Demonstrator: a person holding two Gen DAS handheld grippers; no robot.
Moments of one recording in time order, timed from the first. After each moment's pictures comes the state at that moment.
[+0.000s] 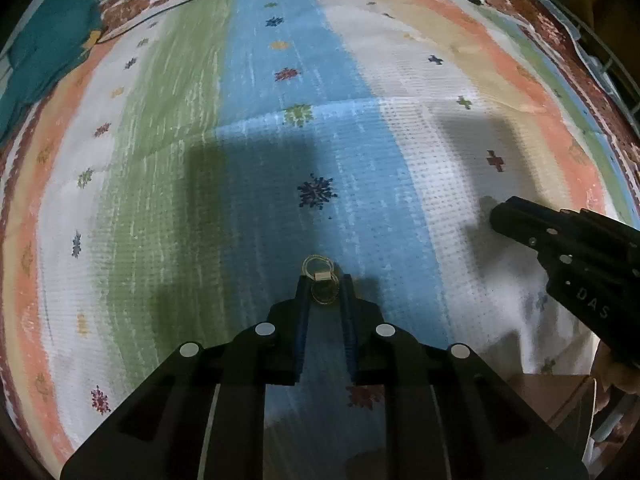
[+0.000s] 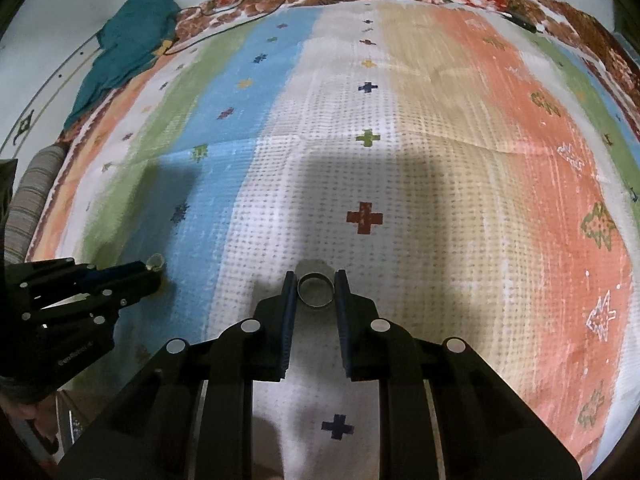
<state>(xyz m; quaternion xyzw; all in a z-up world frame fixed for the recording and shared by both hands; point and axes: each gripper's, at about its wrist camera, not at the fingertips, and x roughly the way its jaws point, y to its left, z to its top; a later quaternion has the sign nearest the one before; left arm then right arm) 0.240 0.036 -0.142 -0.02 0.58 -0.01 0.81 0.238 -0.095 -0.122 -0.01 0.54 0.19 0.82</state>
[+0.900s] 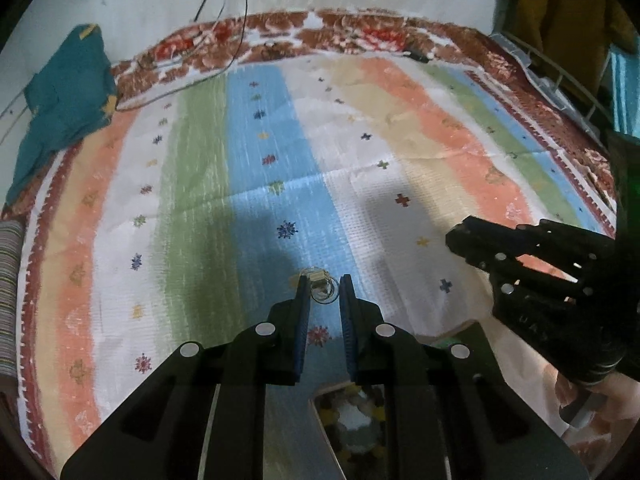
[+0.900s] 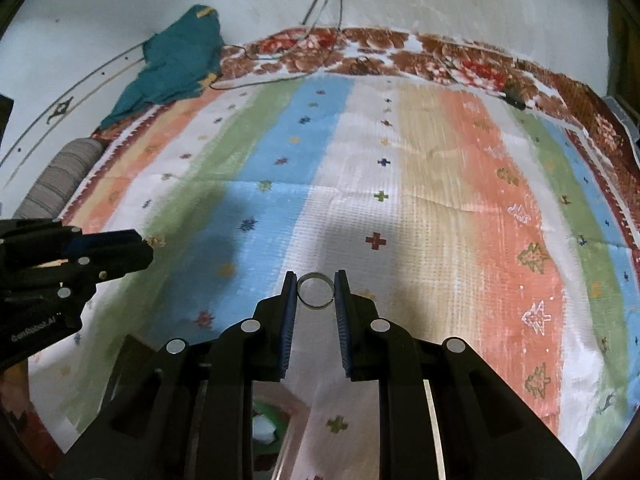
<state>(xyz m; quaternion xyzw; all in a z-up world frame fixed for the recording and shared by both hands) 0.165 0.016 -0.041 -0.01 0.48 -0.04 0.87 0.164 -0.100 -0.043 -0.05 0.44 0.22 0.87</state>
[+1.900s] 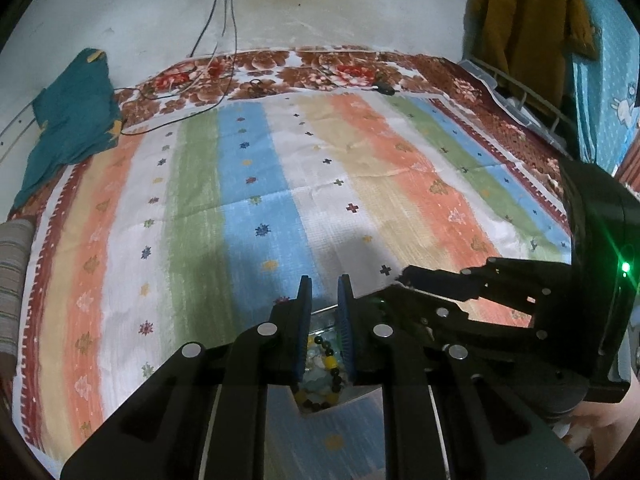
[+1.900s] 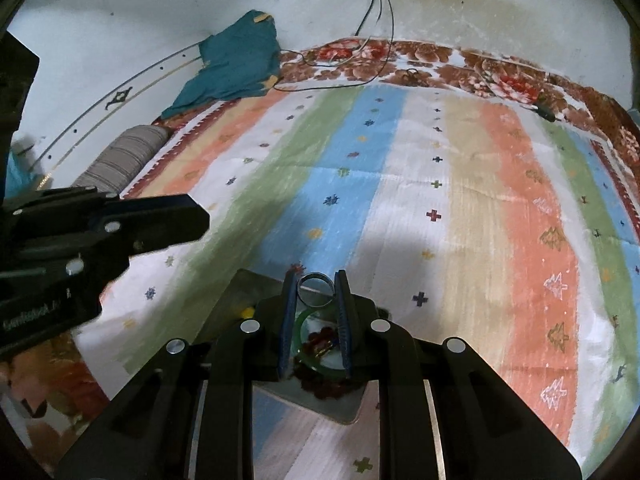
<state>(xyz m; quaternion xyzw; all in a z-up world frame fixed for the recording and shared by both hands) 0.087 -0.005 0.006 -0.02 0.43 -0.06 0.90 0.082 -0.096 -0.010 -0.04 0.43 0.29 0.85</state>
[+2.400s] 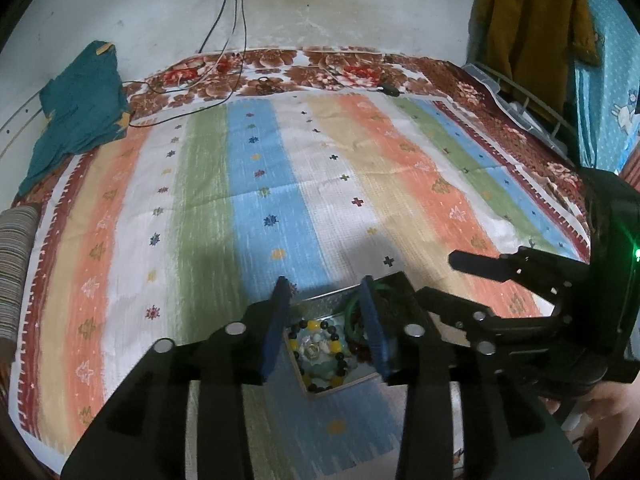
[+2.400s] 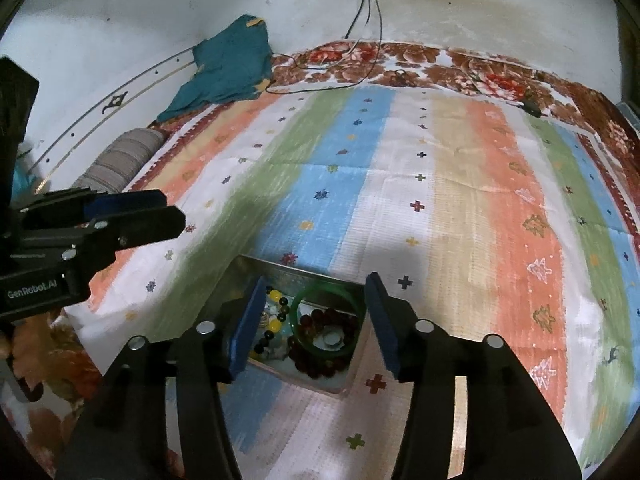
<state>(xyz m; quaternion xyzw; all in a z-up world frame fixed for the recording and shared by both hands) 0.074 0.005 0.008 -0.03 0.43 -0.06 0.90 0.066 -0.116 -0.003 -0.03 0.43 0.28 0.86</state>
